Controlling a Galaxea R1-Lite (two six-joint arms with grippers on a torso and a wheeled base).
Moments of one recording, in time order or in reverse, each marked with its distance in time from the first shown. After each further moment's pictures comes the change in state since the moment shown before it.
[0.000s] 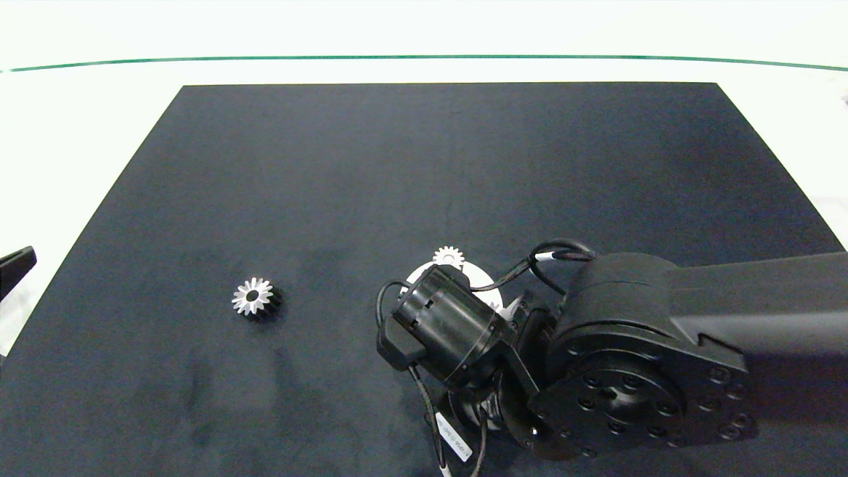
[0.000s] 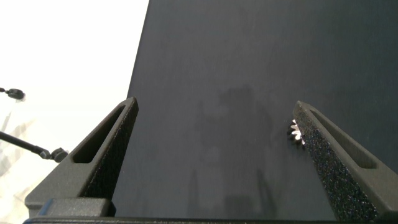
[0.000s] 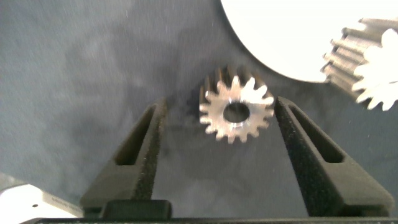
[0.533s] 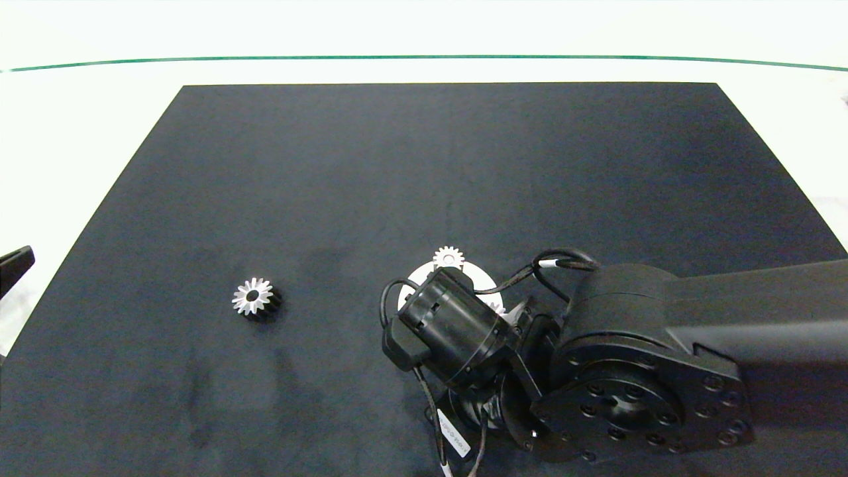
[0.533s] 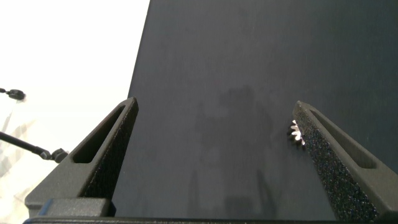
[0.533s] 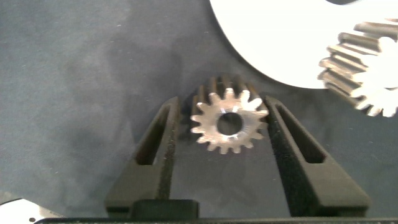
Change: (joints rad) left arm 0.001 -0.004 0.000 0.000 0.000 0.000; right arm -0.010 -0.007 0.049 -0.067 -0.014 0.000
